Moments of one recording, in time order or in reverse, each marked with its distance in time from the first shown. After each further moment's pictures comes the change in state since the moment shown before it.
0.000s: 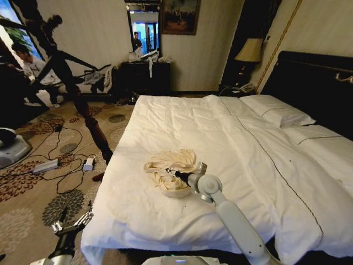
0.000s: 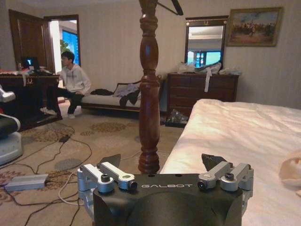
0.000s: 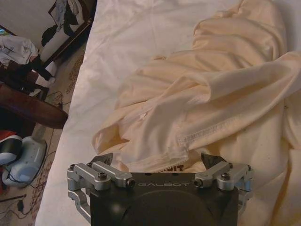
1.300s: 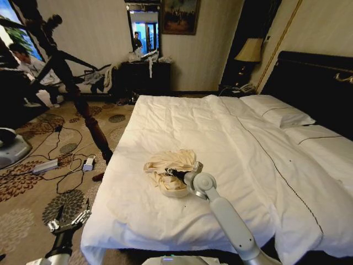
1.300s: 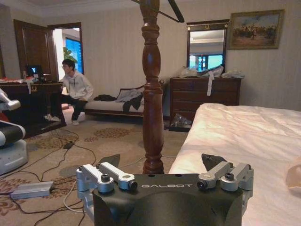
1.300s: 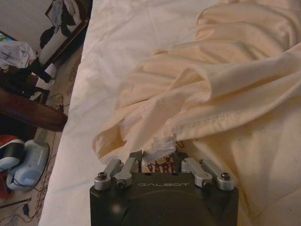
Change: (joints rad) left arm 0.008 -0.004 -0.021 -0.024 0.008 -0.001 -0.011; right arm 0.033 0.059 -0.011 -0.082 -0.018 0.014 -0.014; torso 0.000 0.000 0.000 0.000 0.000
